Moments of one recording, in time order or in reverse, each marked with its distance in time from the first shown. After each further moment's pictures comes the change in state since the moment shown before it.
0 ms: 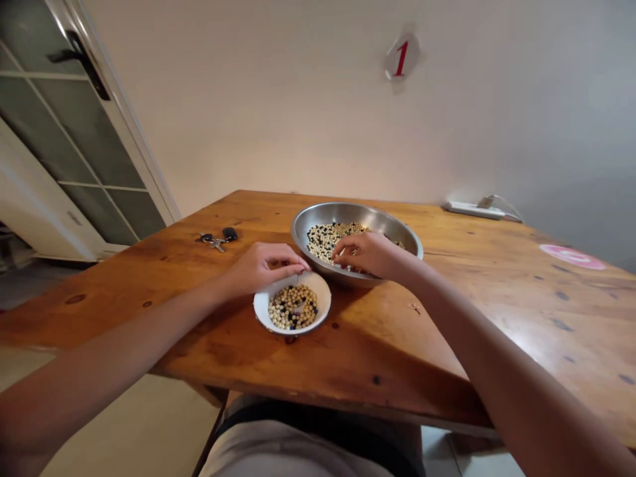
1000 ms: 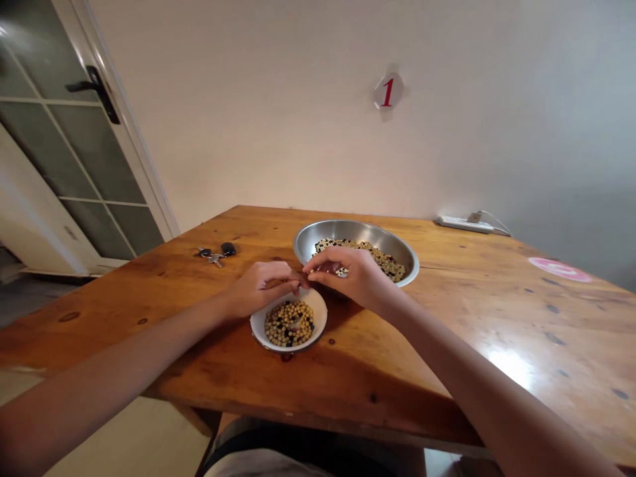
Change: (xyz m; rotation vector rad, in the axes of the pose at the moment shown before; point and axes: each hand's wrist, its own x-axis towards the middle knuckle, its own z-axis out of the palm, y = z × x) left_hand -0.003 0.002 0.000 0.063 -0.057 0.106; right_hand -0.013 -0.030 0.020 0.309 0.303 -0.338
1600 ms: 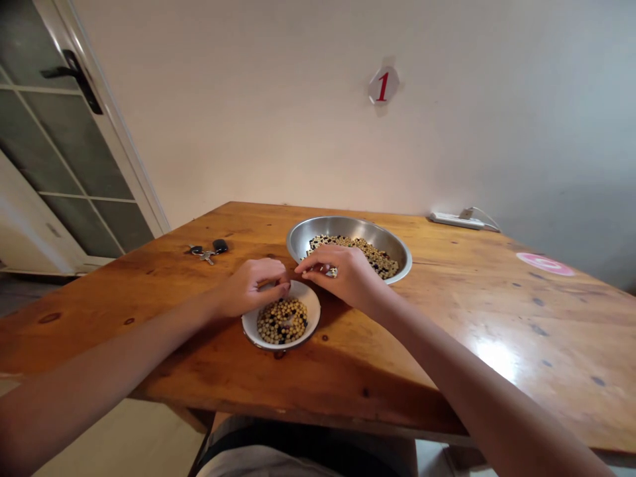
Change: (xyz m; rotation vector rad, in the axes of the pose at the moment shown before) left_hand 0.000 0.004 -0.002 0.175 -0.035 0.064; right_hand 0.000 -0.002 0.004 -0.198 0.033 -0.160
